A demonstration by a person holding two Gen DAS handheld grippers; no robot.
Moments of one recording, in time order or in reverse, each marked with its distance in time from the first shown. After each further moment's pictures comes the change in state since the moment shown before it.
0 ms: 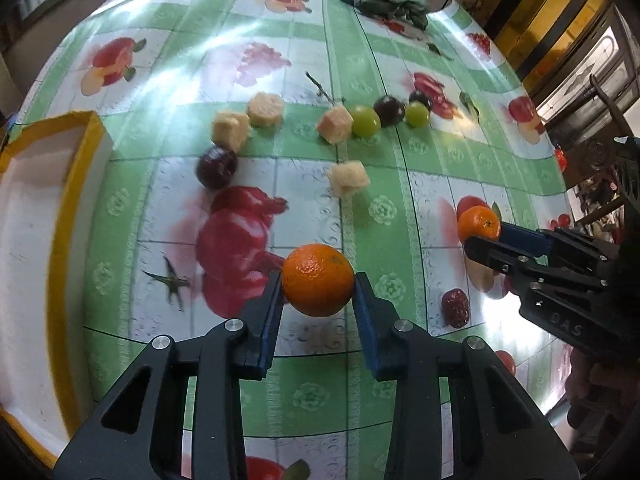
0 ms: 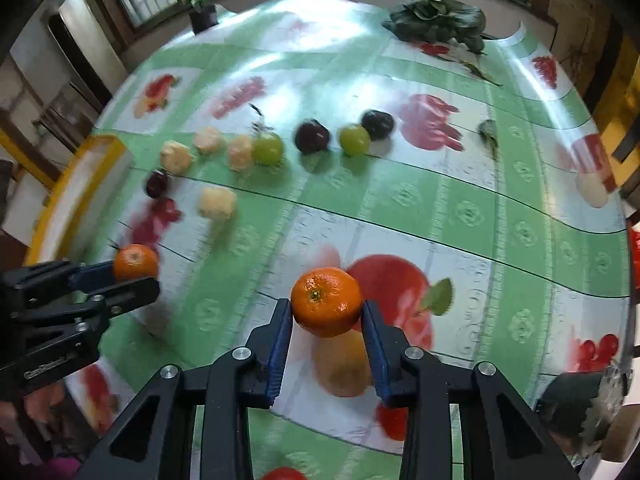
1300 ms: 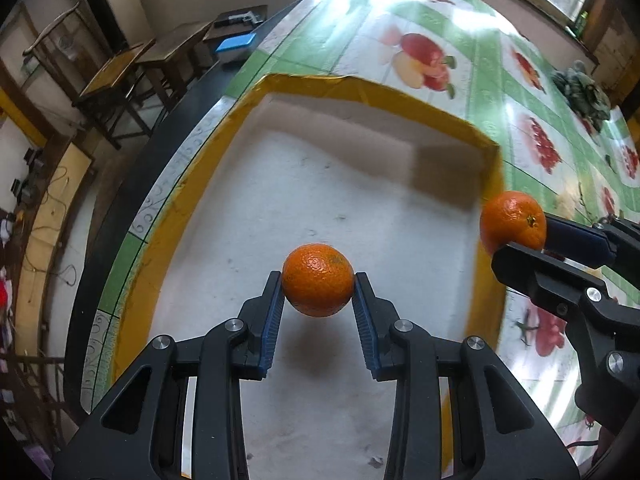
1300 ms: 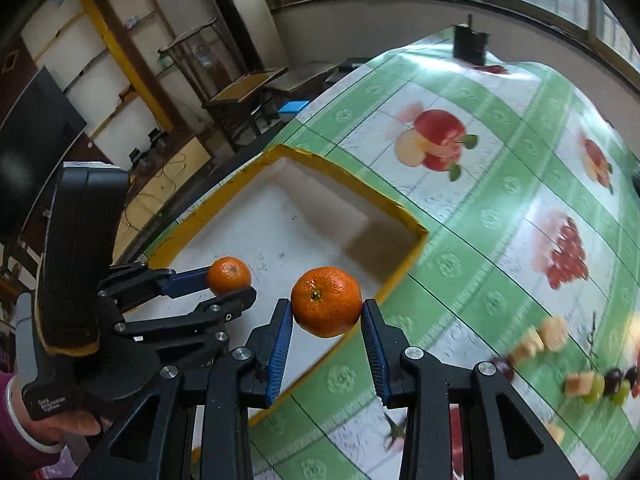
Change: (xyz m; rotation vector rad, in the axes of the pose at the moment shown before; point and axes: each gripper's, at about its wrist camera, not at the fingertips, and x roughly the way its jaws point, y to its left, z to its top) left arm -0.044 0.227 -0.010 -0.333 -0.019 0.321; right arm 0.054 0.268 0.105 -0.404 0.008 0.294
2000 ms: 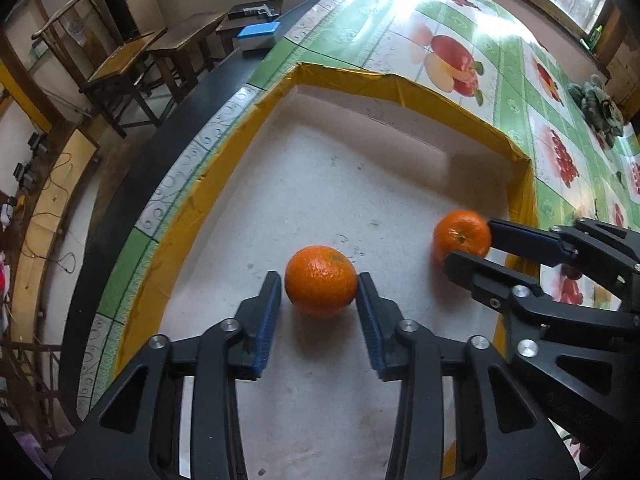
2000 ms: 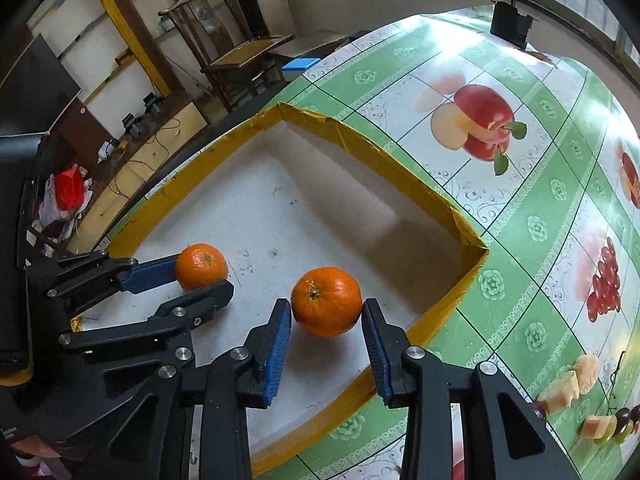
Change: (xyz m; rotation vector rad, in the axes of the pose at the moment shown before) left arm 0.013 0.015 0.003 -0.044 0.004 0.018; right arm 0.059 0.007 0.019 -0.060 0.107 -0.025
